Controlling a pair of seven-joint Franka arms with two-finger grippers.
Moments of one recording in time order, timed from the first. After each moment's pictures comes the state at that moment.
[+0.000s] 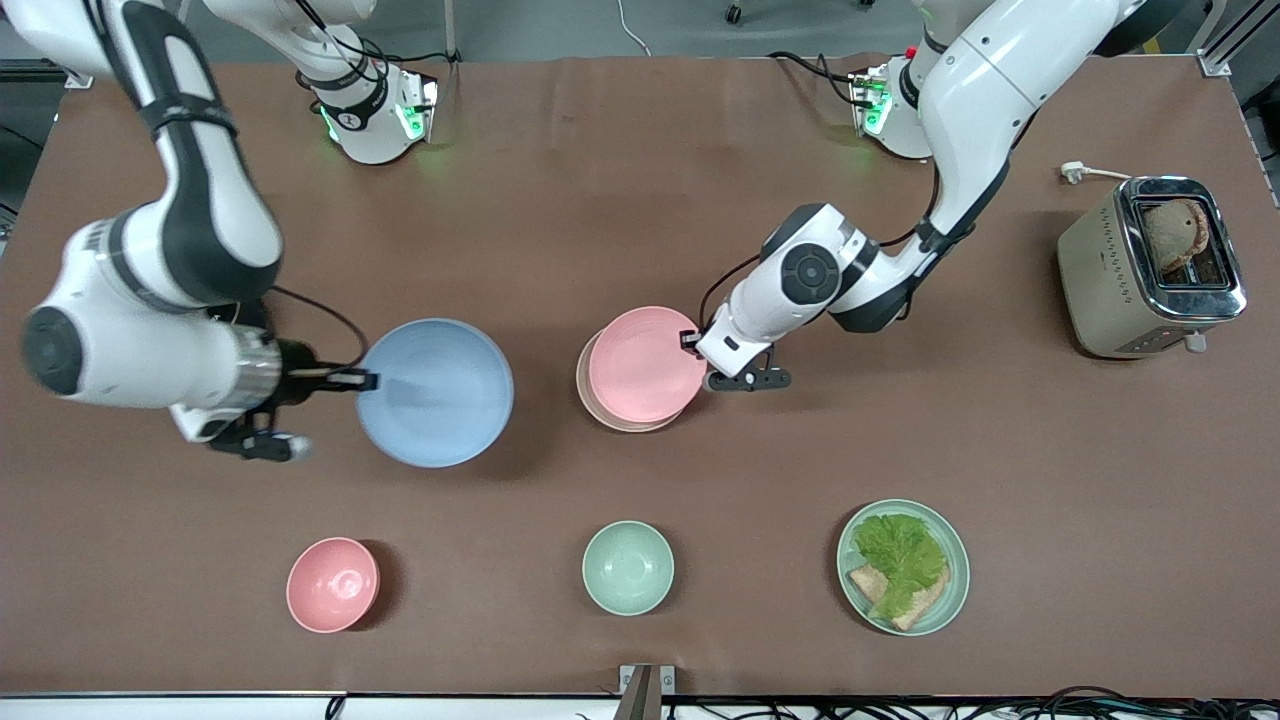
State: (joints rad) left arm -0.06 0.65 -0.66 -1.90 0.18 2.51 -0.86; right arm 0.00 0.37 0.25 -1.61 0.26 1.79 0.32
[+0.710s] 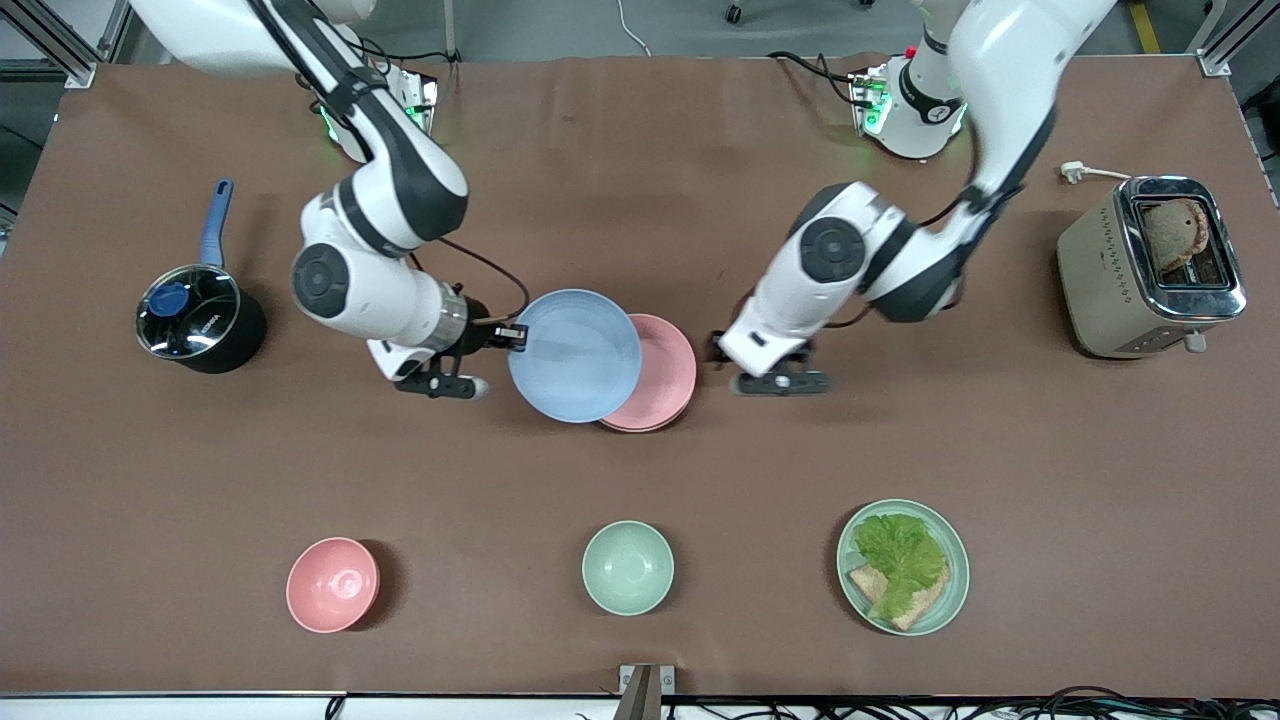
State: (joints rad) left arm -0.05 0.40 -0.53 -1.87 0.22 2.24 -0.68; right arm 0.00 0.38 0.52 -1.92 0.26 2.25 0.48
